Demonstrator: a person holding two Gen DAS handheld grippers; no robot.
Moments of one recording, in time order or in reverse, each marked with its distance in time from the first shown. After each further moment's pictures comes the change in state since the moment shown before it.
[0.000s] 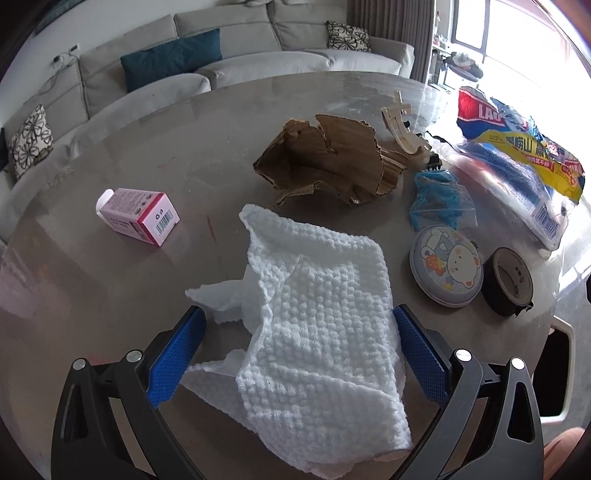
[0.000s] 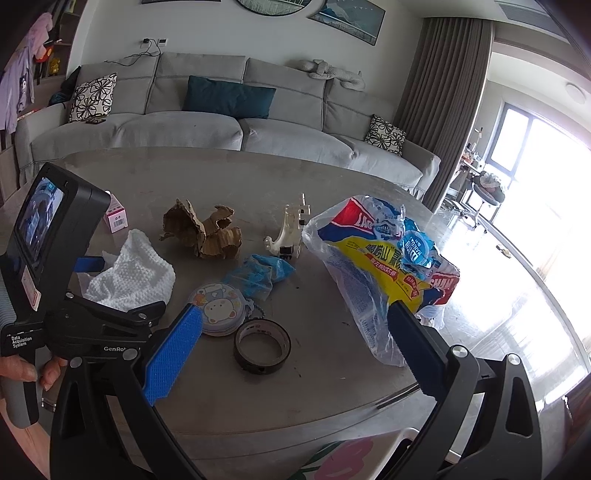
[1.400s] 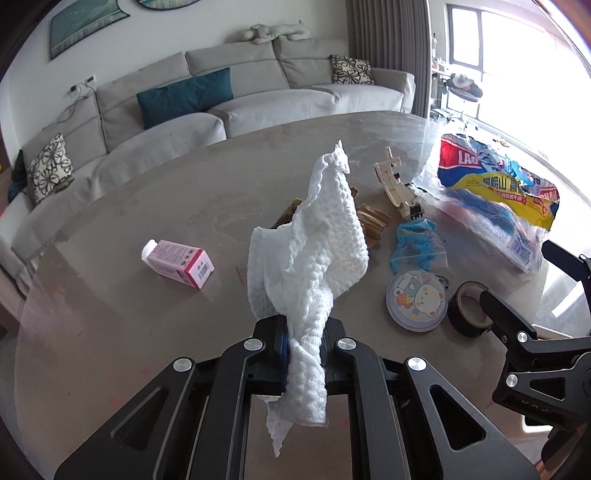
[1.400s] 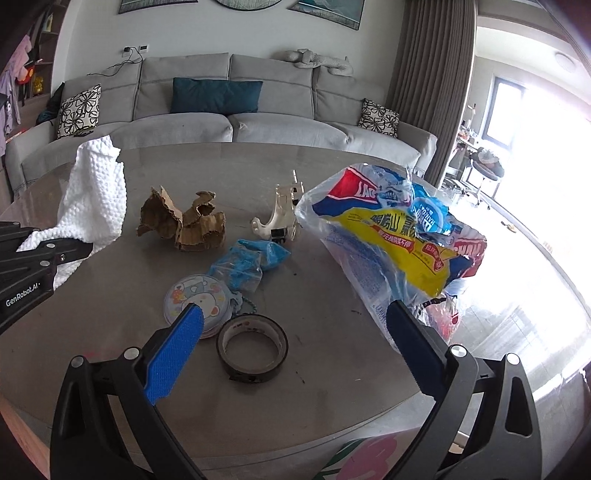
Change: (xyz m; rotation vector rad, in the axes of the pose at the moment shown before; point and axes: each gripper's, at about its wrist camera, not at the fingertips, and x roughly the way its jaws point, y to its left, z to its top) left arm -0.061 -0.005 0.007 0.035 -0.150 0.072; right arm 0.041 -0.014 -0.019 0.107 0.041 0.028
